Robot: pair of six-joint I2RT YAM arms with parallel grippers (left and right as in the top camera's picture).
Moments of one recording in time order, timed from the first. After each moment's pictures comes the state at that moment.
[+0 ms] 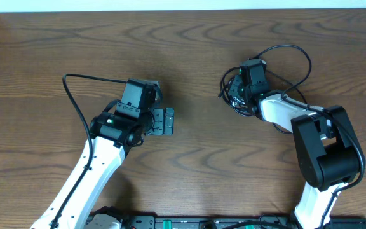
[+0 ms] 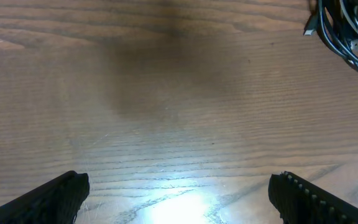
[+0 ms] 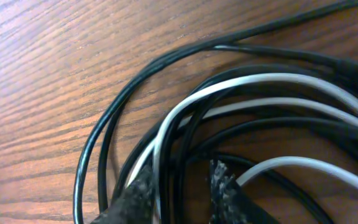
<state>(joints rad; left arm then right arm) -0.36 1.27 0.98 -0.78 0.02 -0.25 0.32 1.98 1.05 0.08 0.06 0.67</state>
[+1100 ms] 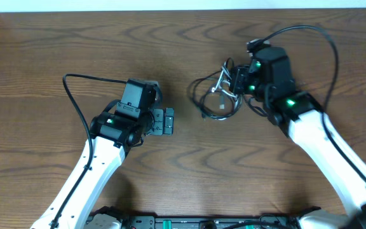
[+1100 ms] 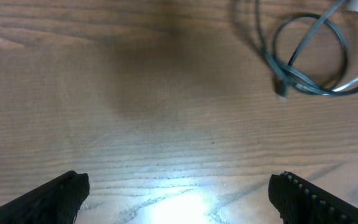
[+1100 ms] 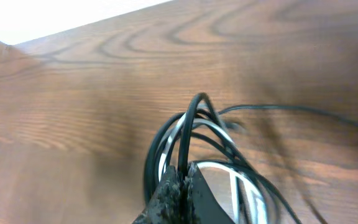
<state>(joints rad) -0.36 1.27 0.98 -0.78 0.02 -0.25 0.38 1.45 1.09 -0.28 -0.12 0.47</state>
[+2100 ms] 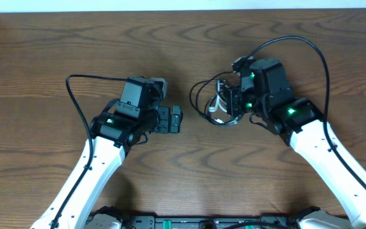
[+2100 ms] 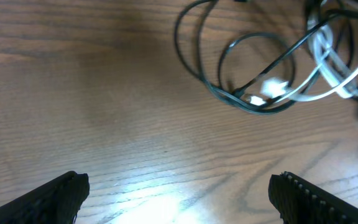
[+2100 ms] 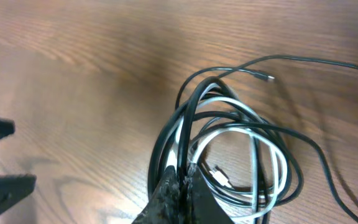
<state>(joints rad) -0.36 1.27 0.98 -0.71 0.19 -0.26 0.45 1.40 1.09 -0.51 -0.20 0.30</state>
